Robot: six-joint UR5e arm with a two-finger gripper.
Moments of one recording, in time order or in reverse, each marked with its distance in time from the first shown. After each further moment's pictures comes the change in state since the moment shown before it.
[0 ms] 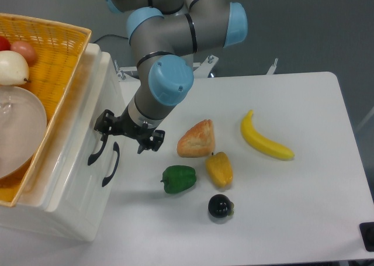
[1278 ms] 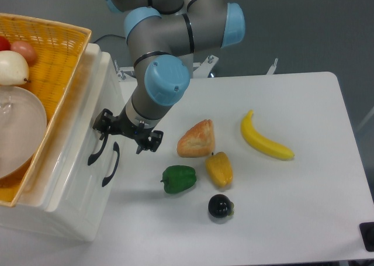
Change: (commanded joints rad) arm 0.001 -0.005 0.000 0.008 0.015 0.026
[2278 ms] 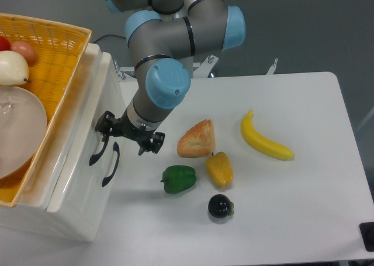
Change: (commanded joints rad) arm 0.005 -0.008 0.003 0.002 0.014 0.000
